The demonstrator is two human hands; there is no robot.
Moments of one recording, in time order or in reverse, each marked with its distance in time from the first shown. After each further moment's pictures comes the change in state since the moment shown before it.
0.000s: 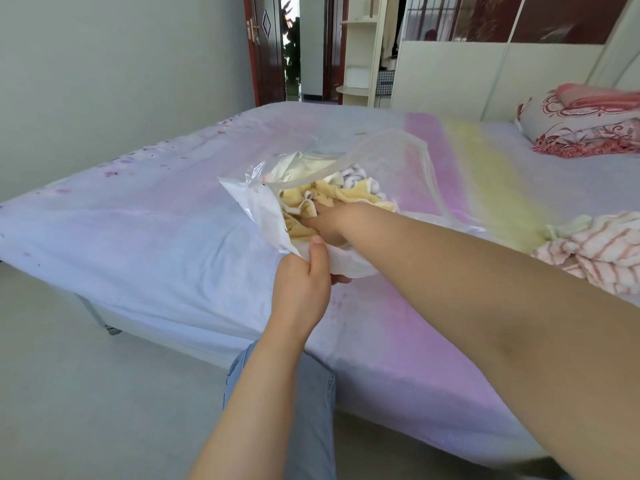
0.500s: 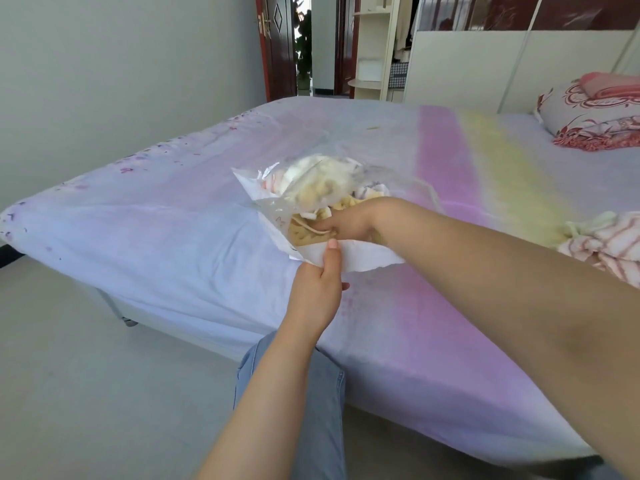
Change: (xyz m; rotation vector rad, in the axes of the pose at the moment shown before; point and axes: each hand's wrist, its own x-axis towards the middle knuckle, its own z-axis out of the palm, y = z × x) left_hand 0.003 -0.015 0.004 -0.065 -0.050 -0.104; right_hand -0.018 0.009 -0.007 0.406 -0.316 -0.082
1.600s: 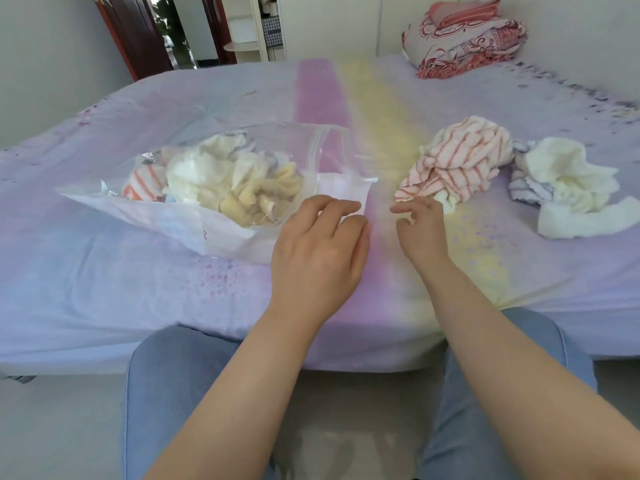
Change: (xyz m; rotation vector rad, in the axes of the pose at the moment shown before) left_hand -0.072 0.032 0.159 0.777 -0.005 1.170; right_hand -0.145 0.254 0.167 0.721 1.282 0.427
